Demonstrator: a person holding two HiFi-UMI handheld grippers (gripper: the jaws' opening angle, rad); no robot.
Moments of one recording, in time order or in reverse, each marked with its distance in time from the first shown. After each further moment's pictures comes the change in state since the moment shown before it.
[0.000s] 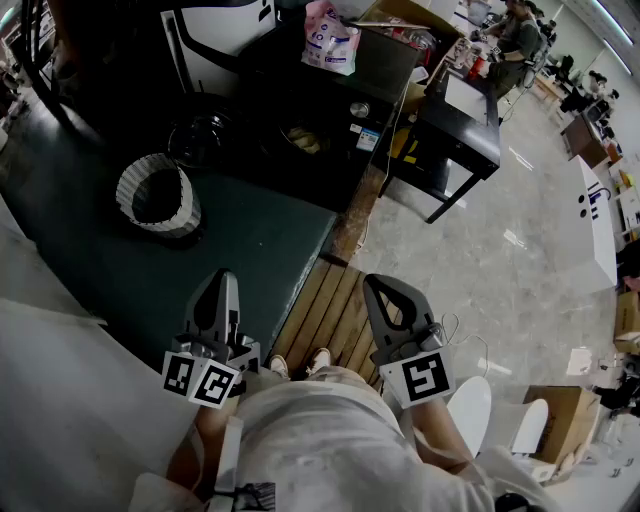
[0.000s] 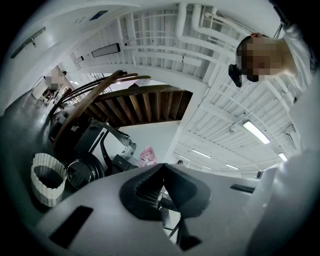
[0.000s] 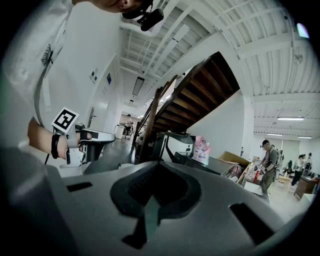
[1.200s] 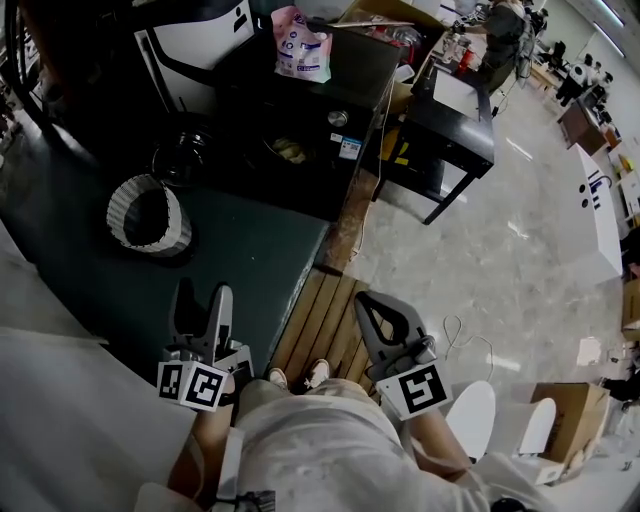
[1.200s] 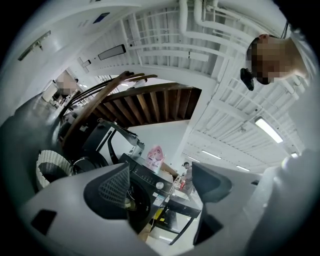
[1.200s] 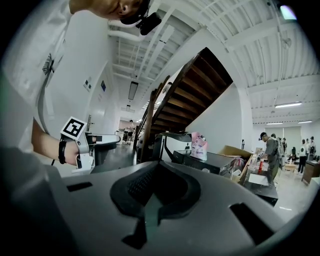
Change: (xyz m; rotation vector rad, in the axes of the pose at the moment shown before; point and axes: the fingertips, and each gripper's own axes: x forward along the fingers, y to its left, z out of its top) left arm 0.050 0.011 -0.025 -0.017 -0.010 0.117; right arm -0.003 -0.049 -0.031 0.100 -0.032 0.025
